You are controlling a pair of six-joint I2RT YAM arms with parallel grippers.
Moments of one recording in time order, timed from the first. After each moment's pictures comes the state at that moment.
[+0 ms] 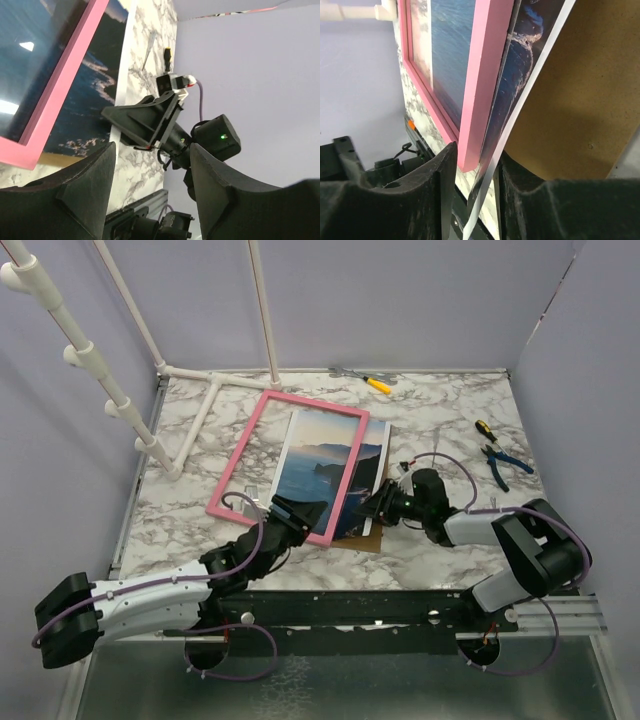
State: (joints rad) left arm -1.11 0.86 0.27 0.35 -0.55 -1.52; right arm 0.47 1.50 0.40 0.58 -0.51 0.98
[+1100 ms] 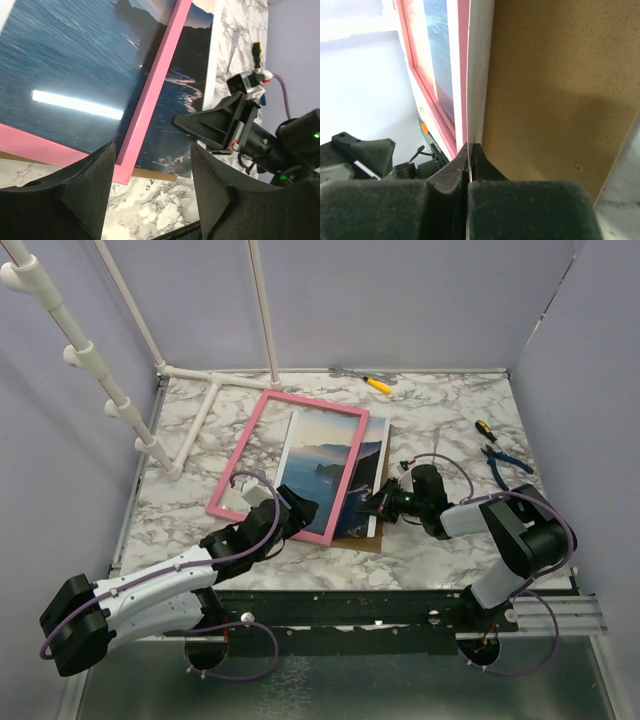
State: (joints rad) left arm -0.95 0.91 0.46 -0.05 -0.47 -1.20; right arm 0.43 1.65 0.46 0.61 -0.58 1.07
